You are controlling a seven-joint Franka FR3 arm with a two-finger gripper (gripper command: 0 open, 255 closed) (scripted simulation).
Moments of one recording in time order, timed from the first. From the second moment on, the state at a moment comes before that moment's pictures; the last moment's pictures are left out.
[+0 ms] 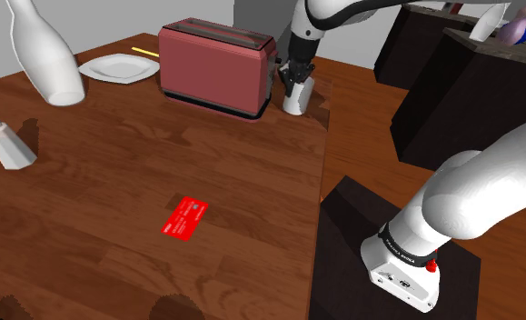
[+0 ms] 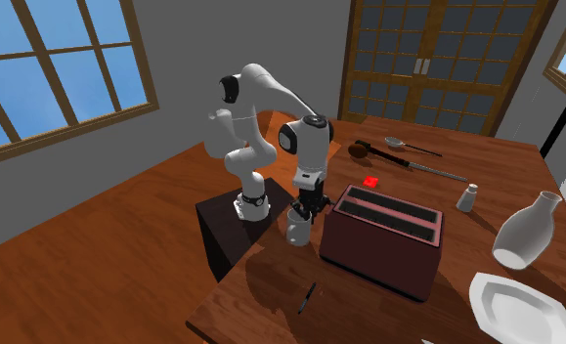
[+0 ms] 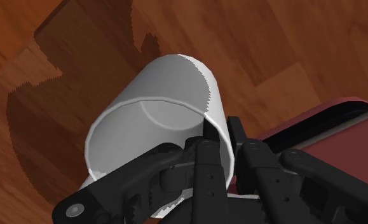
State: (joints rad) arm -0.09 -0.28 0.02 -2.23 -0.04 2.02 0.16
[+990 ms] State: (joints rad) arm -0.09 -0.29 0.02 -2.04 -0.03 1.82 0.15
